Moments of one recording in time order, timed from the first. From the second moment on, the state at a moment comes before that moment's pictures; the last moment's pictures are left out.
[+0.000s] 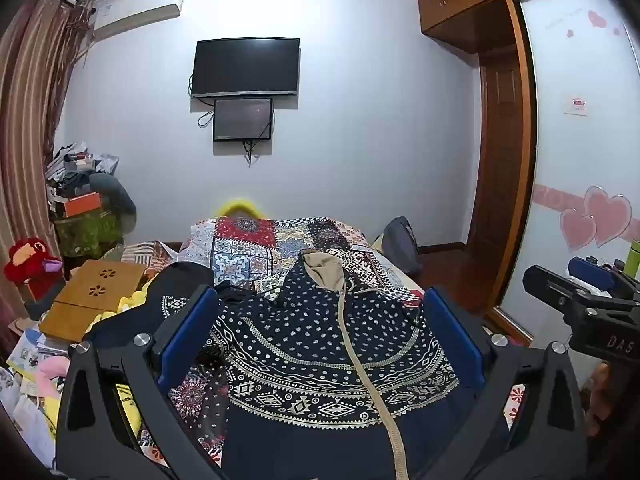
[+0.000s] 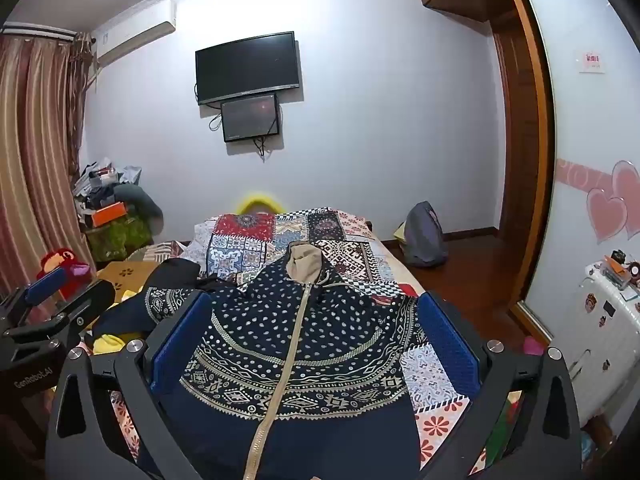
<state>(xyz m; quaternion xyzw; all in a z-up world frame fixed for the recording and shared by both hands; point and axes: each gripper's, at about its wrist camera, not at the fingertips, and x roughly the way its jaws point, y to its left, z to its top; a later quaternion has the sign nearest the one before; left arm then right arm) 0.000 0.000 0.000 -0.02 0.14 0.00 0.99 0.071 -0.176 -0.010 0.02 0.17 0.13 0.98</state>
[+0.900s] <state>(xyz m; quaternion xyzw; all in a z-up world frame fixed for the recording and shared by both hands) 0.007 0.001 -0.006 -0.02 0.15 0.00 0.99 0.071 -0.178 -0.013 0.02 0.17 0.13 0.98</state>
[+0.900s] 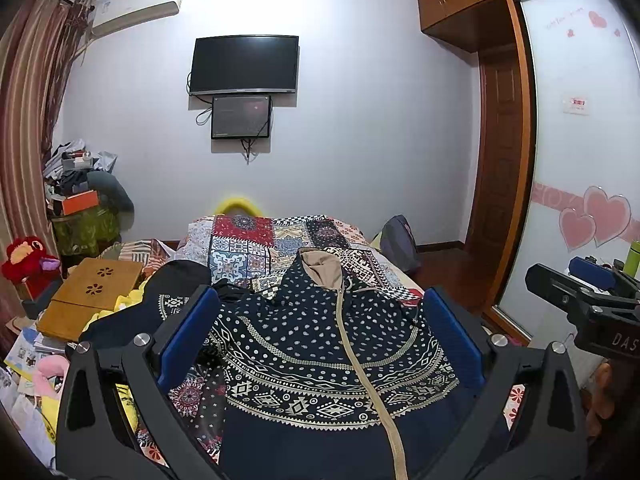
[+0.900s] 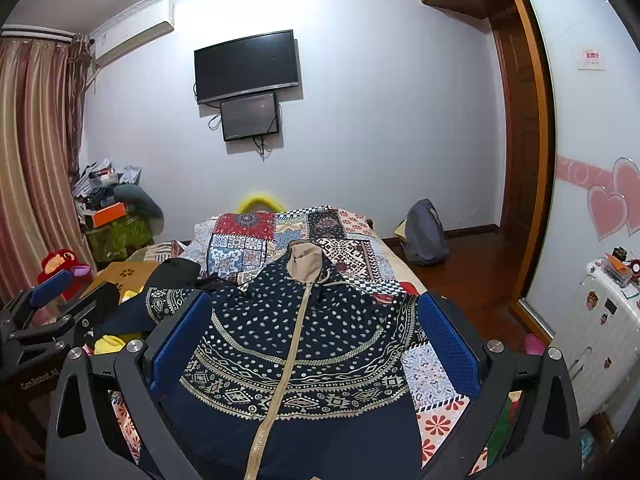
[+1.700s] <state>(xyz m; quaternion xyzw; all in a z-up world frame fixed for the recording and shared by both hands) 0.008 0.003 -0.007 -0.02 0.15 0.00 0.99 0.074 -0.172 -0.016 0.02 0.18 0.13 0.97</state>
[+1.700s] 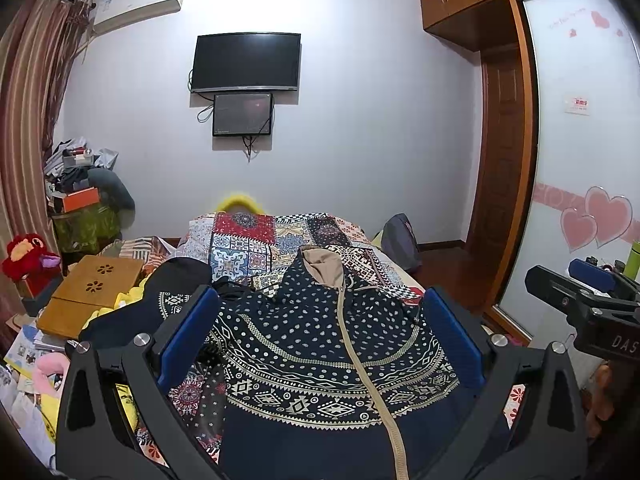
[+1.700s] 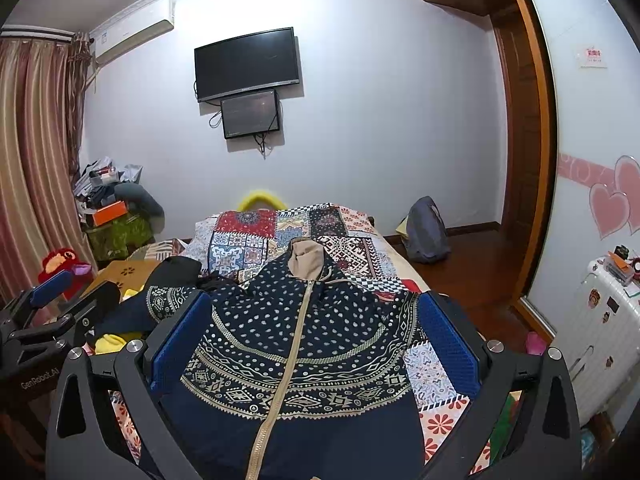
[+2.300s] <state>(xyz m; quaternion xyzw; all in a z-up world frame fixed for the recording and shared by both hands) 0.007 0.005 -0.005 -0.02 0.15 0.00 0.99 0.074 -0.171 -0.019 0.02 0.18 0.13 0.97</state>
